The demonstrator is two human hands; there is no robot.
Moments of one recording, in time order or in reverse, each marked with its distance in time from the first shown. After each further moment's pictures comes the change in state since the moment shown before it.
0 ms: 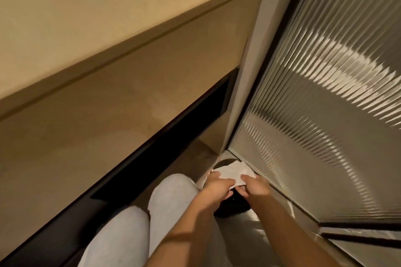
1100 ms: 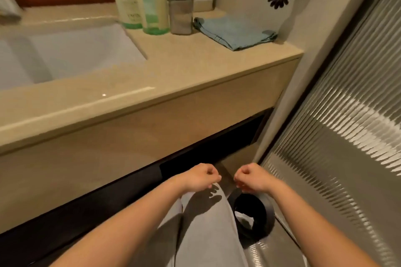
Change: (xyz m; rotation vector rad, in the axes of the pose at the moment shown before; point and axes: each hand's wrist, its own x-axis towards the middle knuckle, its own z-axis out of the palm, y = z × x) left_hand -0.140 0.041 -0.119 0.731 -0.048 0.421; right_hand -0.108 -0.056 0.043 -1.224 -0.548 -0.522
